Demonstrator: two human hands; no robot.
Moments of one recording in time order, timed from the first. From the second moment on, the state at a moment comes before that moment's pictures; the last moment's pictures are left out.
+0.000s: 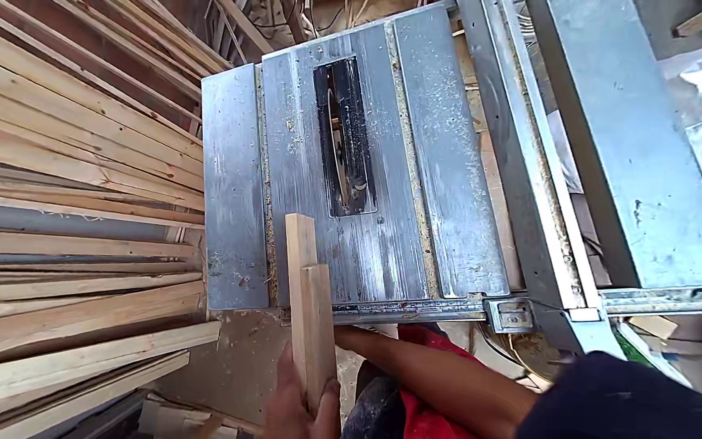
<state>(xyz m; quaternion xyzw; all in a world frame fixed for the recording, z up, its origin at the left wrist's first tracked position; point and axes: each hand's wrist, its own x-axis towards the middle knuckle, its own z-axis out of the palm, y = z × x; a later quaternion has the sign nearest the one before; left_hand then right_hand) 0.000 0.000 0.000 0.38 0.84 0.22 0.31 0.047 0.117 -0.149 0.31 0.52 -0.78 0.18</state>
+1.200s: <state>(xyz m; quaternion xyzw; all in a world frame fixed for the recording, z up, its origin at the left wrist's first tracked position) 0.026 0.122 -0.059 0.42 0.83 0.21 0.29 0.162 0.217 -0.143 0.29 0.61 -0.70 -0.25</state>
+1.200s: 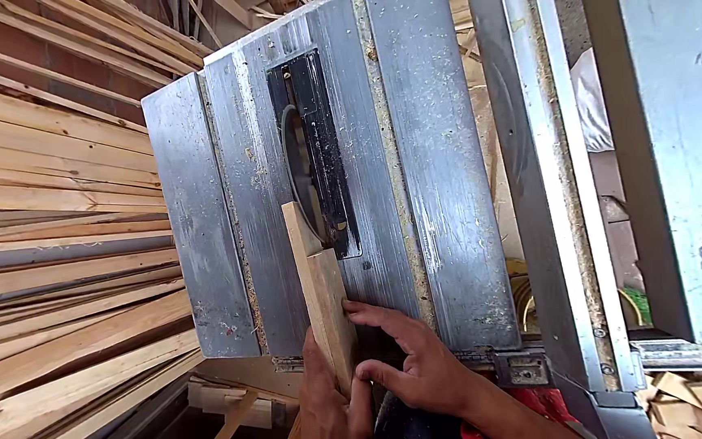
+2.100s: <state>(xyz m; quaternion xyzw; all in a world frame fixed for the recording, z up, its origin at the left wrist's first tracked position) 0.014 0.127 -0.068 0.43 0.84 0.19 0.27 0.154 0.209 -0.137 0.30 0.60 -0.69 -0.26</state>
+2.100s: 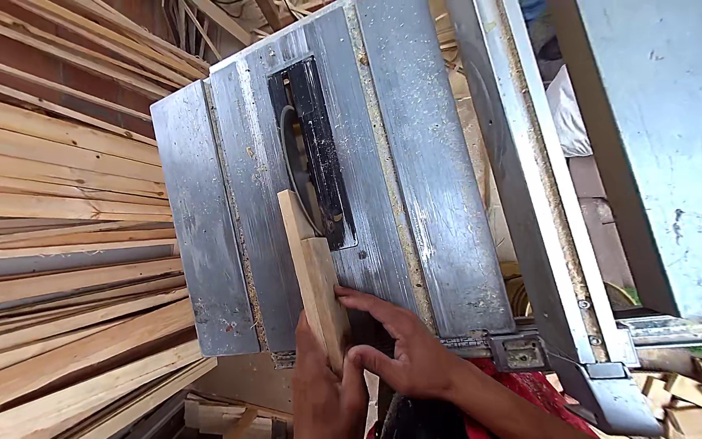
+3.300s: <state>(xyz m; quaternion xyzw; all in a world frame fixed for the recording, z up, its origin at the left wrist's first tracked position) 0.005 0.135 -0.059 0.44 0.81 0.23 0.32 0.154 0.207 -0.138 0.29 0.60 -0.69 -0.29</state>
